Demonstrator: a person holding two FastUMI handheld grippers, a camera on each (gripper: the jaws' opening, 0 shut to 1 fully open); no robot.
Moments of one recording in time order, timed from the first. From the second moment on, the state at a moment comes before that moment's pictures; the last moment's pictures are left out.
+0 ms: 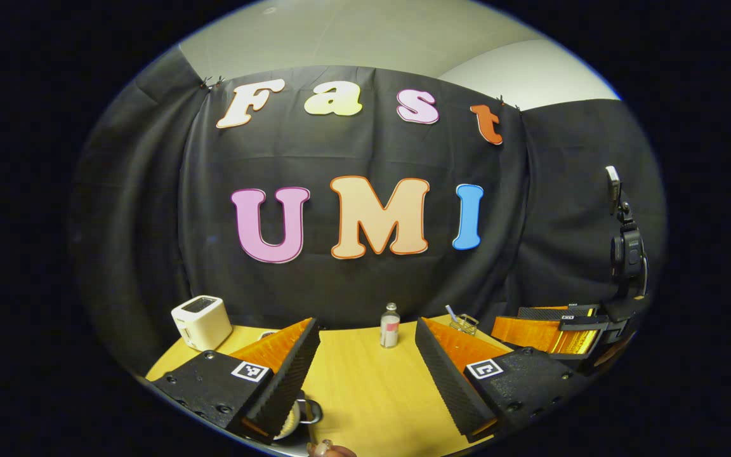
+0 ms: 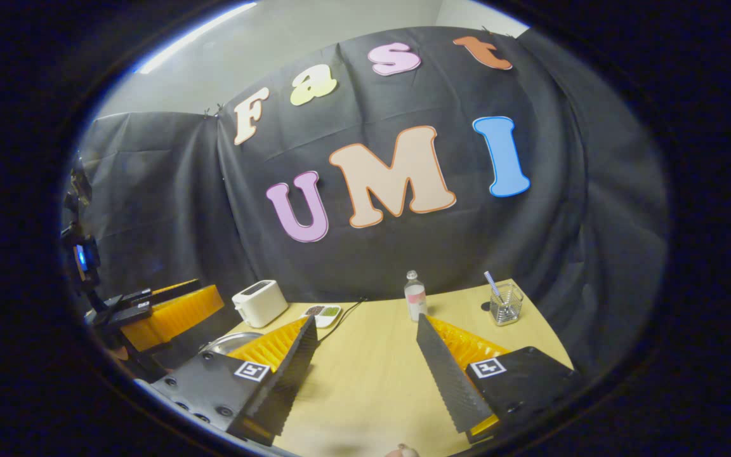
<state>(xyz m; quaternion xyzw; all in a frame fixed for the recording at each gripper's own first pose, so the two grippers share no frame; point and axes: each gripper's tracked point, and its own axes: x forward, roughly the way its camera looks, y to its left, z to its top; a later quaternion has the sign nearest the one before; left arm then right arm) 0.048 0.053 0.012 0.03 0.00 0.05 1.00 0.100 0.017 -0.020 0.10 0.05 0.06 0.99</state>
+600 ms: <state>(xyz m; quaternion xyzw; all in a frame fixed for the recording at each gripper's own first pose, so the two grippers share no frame) 0.041 0.006 -0.001 0.01 0.02 0.09 1.00 0.078 -0.030 -0.023 0.10 0.05 0.07 0.99</state>
